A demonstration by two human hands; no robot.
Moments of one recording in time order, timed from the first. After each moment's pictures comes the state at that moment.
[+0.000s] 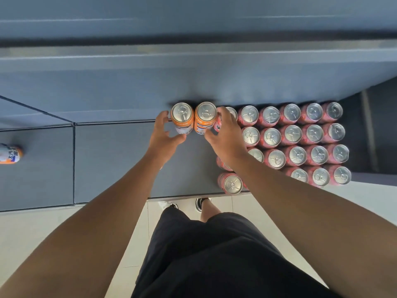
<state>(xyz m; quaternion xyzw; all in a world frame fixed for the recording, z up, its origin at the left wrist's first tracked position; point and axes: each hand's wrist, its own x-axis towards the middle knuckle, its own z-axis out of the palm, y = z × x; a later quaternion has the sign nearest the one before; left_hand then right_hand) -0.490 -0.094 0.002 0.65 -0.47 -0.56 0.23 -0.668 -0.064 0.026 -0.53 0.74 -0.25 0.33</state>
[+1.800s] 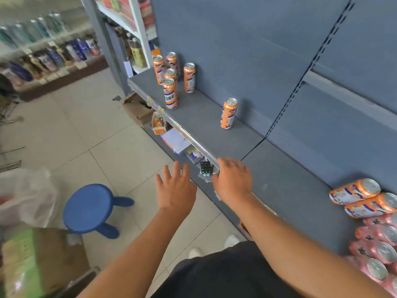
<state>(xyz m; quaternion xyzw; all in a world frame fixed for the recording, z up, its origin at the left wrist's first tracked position) -0.147 0.286 0.139 0.90 -0.41 -0.11 -0.03 -0.243 0.170 0.137 -0.90 0.41 0.03 0.10</state>
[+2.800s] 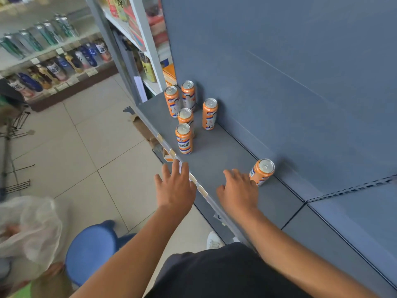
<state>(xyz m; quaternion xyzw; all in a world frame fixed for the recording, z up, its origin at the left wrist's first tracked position) 0.105 0.074 0.128 0.92 -0.37 -0.12 -0.05 -0.011 -0.037 0.100 -0.90 0.41 0.08 0.13</state>
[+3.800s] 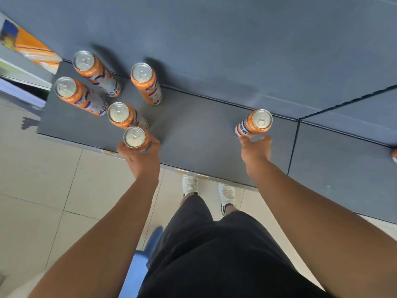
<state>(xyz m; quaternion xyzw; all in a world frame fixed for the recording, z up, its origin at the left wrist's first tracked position) 0.271 -0.051 0.000 0.85 -0.10 -0.34 0.39 0.033 -0.109 0.004 -0.21 0.86 -0.17 0.44</state>
